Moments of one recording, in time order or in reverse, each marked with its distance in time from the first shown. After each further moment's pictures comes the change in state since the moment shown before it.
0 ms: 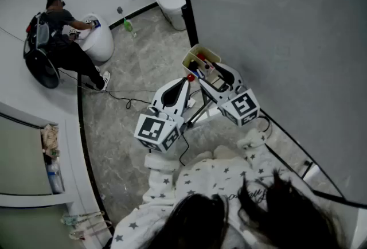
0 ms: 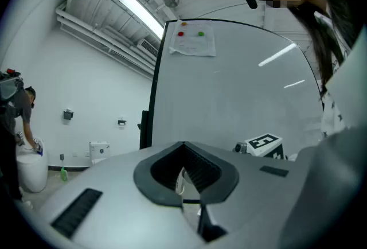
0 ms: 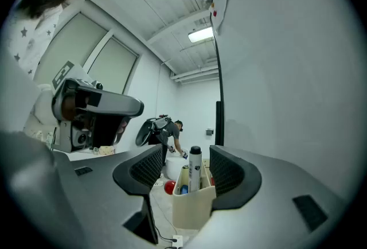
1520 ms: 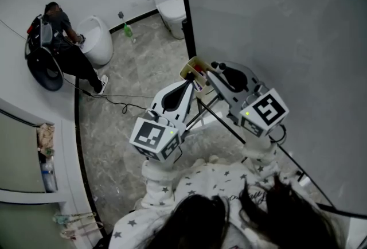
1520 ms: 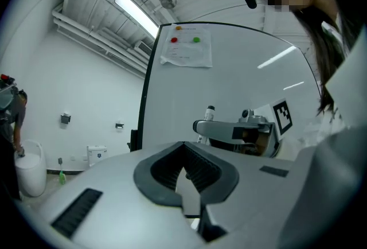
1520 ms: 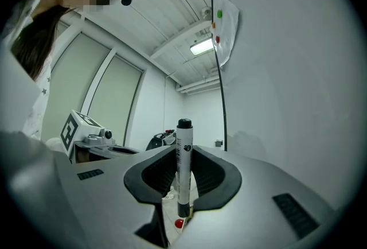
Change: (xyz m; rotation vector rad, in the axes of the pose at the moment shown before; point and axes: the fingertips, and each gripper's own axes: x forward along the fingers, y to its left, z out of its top) left arm 0.015 -0.033 0.062 -0.004 0.000 -0.001; right arm -0.040 -0.008 0.148 0.066 -0.062 0.108
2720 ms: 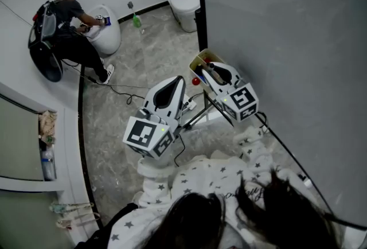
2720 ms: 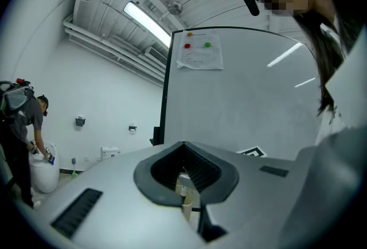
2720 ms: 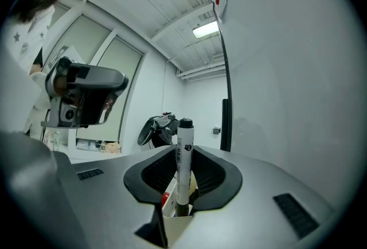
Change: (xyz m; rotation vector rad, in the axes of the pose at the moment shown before) left arm -0.033 0.035 -0.007 -0.001 -0.040 0.106; right arm 0.057 -0.020 -0.134 -0.058 0.095 -0.031
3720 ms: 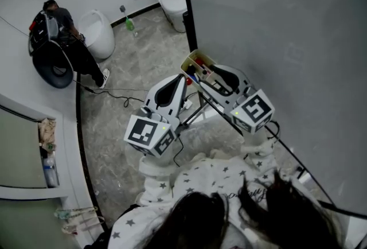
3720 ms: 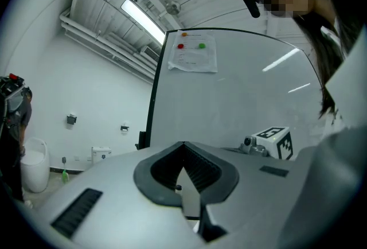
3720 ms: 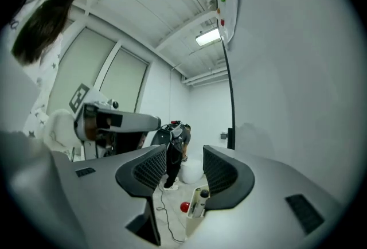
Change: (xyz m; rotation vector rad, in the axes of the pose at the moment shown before) left arm 0.015 -0.023 0.012 -0.019 -0.003 -0.063; right arm -0.058 0.028 0.070 0.021 -0.018 0.085
